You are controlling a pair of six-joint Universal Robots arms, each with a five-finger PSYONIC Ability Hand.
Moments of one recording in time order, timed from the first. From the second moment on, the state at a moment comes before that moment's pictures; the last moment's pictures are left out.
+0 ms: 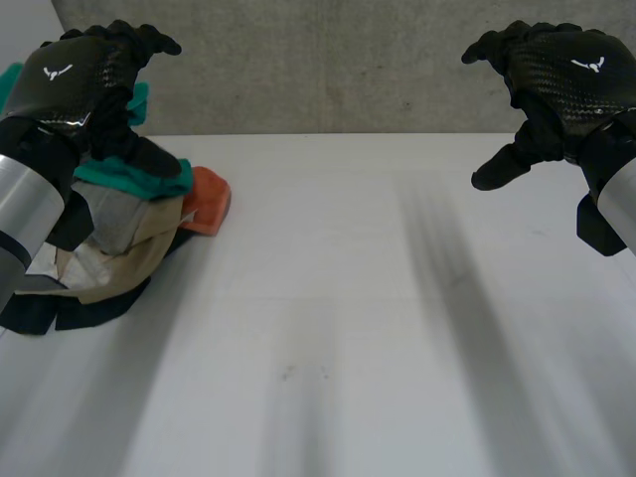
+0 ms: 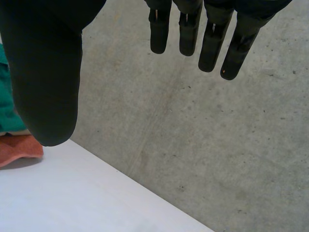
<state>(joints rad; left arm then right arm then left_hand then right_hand) 4.39 -1.44 -1.64 3.27 -1.45 3.10 1.95 -1.66 1.52 0.04 1.45 3.06 0.30 0.30 0.30 0.31 0.14 0.26 0.30 0.31 0.30 0.19</state>
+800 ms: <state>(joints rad) 4.56 -2.15 -1.17 3.48 -1.46 3.89 1.95 -1.59 1.54 0.04 1.44 2.99 0.22 0.22 0.22 0.22 0.05 0.19 0.21 0.21 0.23 0.19</state>
